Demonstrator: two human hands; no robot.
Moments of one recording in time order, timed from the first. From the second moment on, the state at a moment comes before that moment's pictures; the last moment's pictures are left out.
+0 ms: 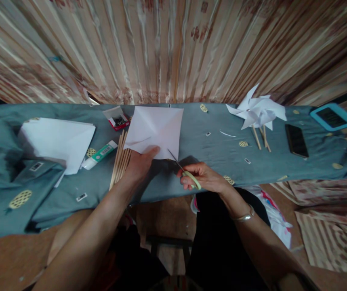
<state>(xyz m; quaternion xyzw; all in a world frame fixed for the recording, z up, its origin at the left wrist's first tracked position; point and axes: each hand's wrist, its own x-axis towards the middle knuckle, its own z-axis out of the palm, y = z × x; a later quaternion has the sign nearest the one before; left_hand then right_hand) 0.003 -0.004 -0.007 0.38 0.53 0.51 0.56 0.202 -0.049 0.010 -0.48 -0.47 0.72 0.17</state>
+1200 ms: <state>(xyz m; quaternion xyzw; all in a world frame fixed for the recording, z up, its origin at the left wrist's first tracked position) 0.008 -0.011 -0.008 0.39 0.50 0.55 0.56 0.199 -0.049 0.009 -0.49 -0.47 0.71 0.19</state>
